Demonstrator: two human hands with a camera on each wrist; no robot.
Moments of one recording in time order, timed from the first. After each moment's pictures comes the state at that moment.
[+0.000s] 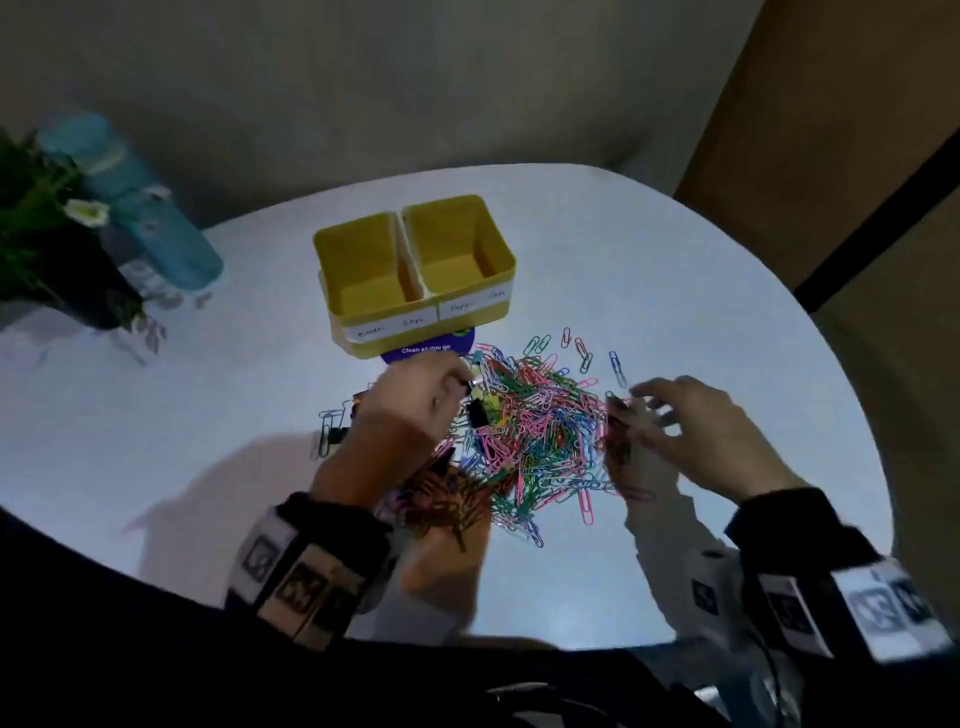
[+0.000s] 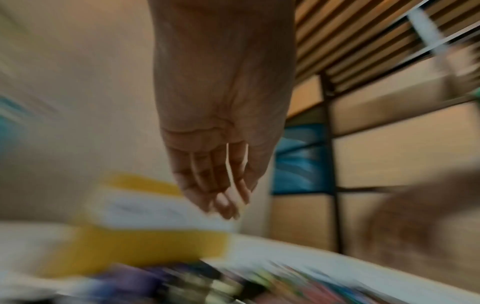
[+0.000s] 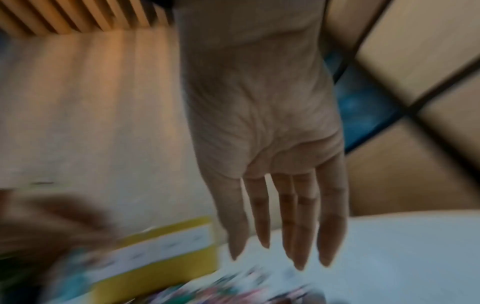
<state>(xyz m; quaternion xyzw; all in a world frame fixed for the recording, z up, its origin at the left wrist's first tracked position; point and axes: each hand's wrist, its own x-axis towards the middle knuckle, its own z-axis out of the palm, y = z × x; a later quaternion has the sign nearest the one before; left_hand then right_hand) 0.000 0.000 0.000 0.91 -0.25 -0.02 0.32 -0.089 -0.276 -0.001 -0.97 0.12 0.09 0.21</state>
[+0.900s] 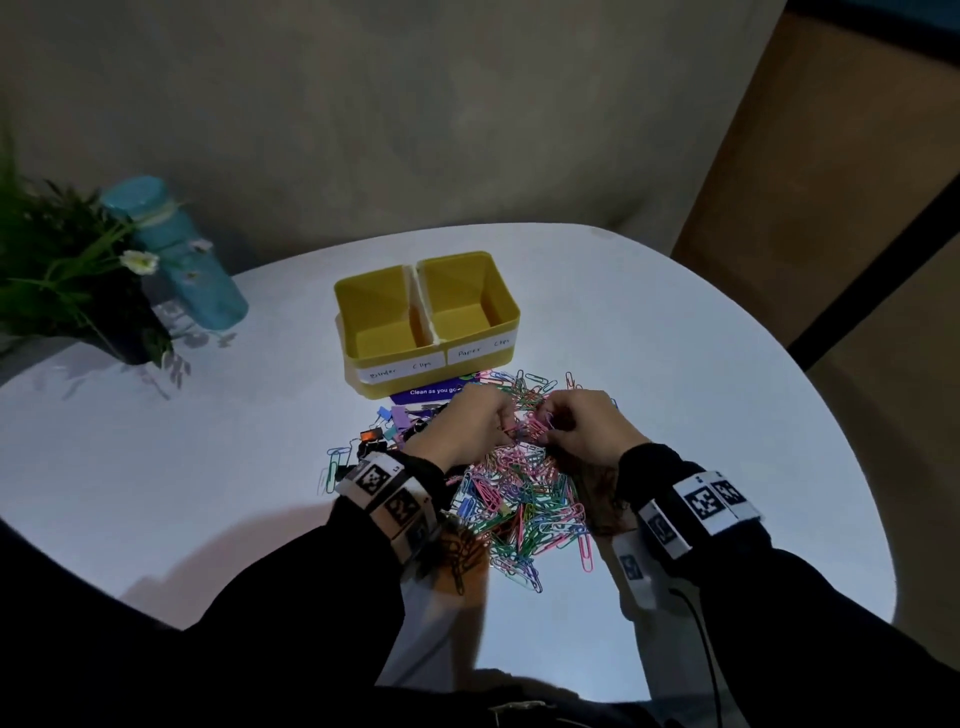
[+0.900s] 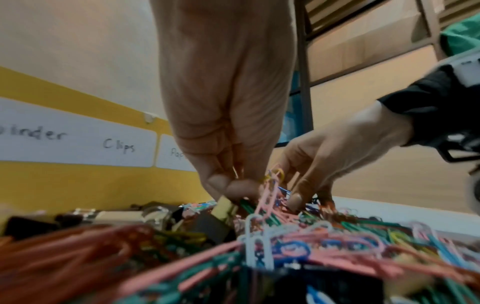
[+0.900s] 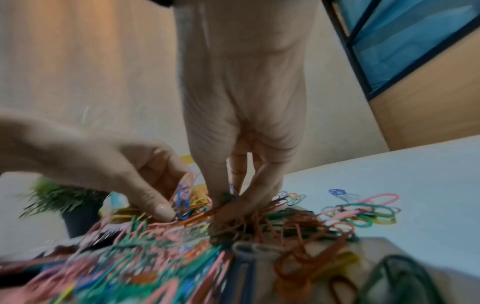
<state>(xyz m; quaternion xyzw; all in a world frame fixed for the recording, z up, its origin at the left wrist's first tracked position) 0.041 -0.059 -0.028 0.91 -0.27 -0.21 0.25 -0.001 -0.235 -0.042 -0.95 0.01 0.11 0.28</state>
